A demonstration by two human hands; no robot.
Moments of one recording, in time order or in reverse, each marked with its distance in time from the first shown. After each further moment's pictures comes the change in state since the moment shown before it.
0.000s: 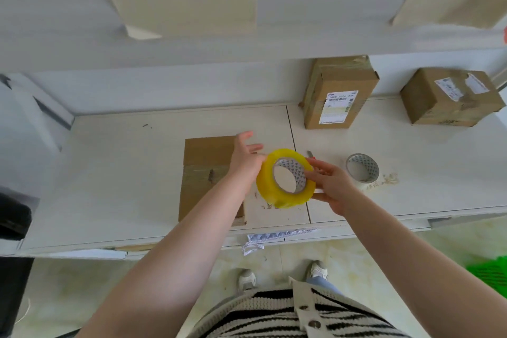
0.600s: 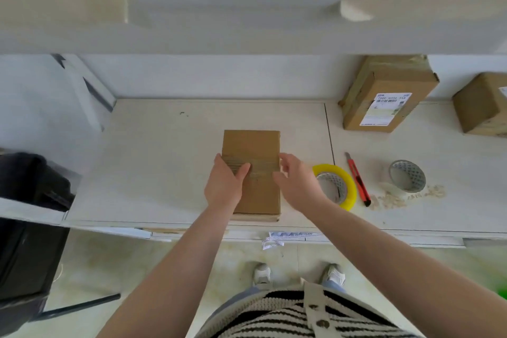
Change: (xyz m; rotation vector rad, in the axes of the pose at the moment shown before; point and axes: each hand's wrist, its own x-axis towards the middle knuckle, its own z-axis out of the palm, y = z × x) left_hand -0.008 -0.067 -0.102 0.635 0.380 -0.095; right_hand -0.046 -0.015 0.151 -0.755 -0.062 -0.393
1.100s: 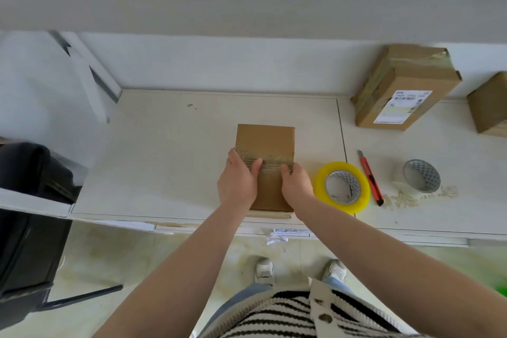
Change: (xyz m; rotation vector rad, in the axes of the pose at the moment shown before) left_hand 0.007 -0.012 0.010 0.079 0.070 0.178; right_hand 0.029 0.017 0.057 0.092 0.053 0.325
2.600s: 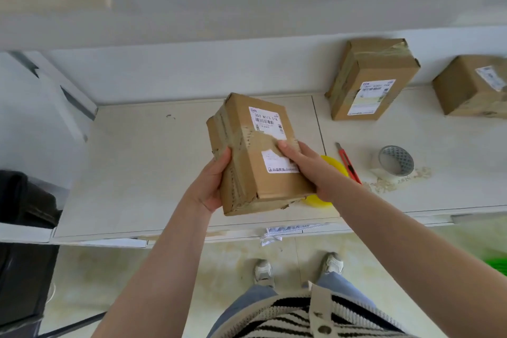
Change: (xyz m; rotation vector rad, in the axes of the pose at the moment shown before) left_hand 0.001 0.005 -0.040 -1.476 -0.916 -0.139; right_hand -0.017 -0.006 -0.092 0.494 -0.326 0.057
